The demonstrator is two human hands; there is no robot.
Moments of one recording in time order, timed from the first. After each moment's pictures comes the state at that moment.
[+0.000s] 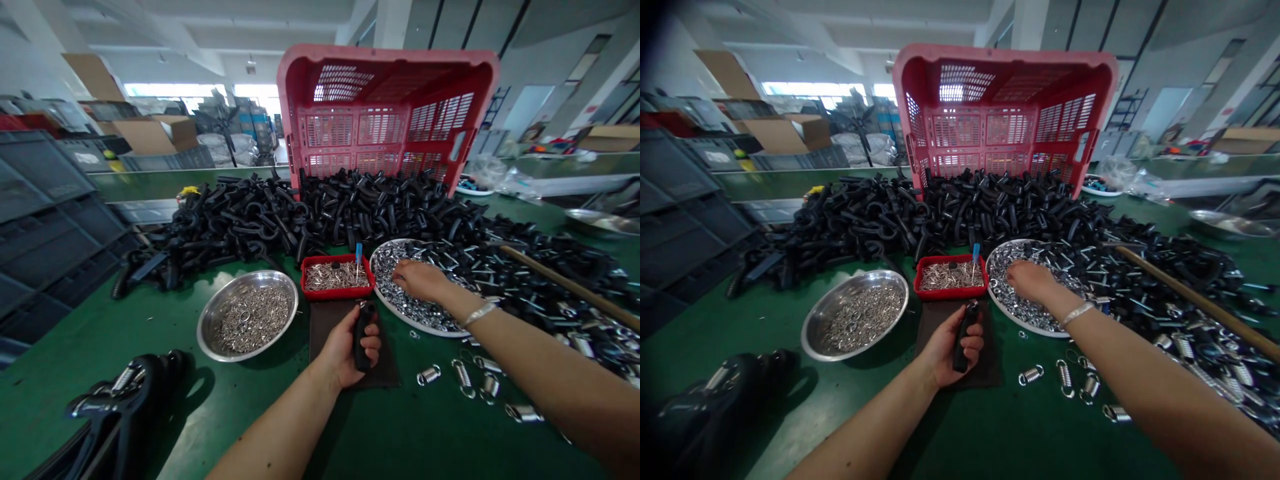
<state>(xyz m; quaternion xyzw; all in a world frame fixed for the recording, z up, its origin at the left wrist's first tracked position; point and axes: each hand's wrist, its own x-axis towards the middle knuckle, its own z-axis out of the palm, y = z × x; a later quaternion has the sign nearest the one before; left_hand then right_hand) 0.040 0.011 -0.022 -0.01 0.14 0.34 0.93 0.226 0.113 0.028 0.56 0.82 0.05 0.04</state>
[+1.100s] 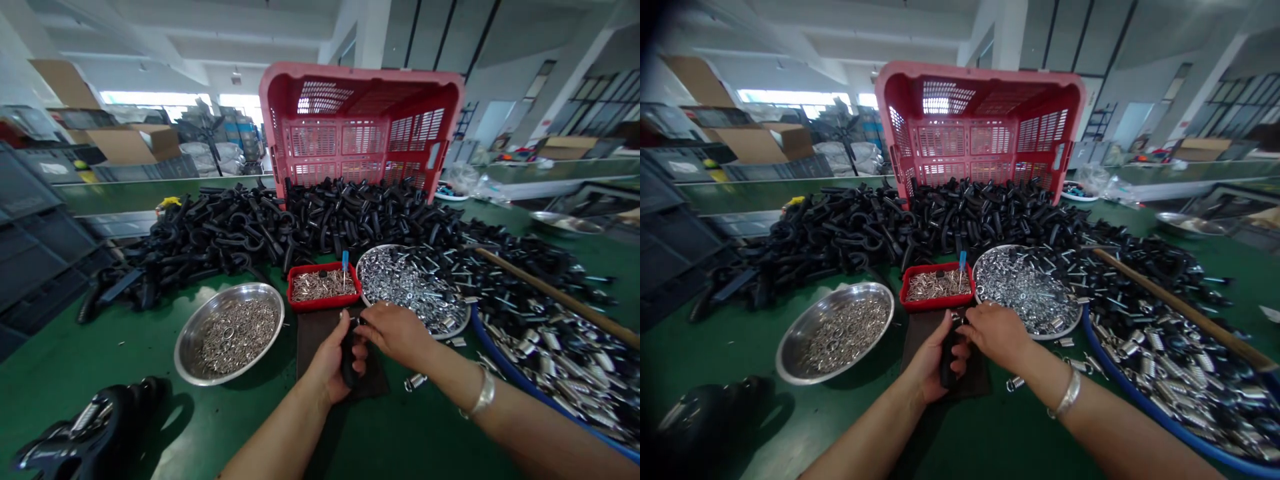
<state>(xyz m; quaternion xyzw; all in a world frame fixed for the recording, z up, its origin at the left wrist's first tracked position) 0.049 0.006 -0.015 0.05 0.26 0.40 0.88 0.186 0.019 0.026 0.47 0.88 0.04 -0.09</state>
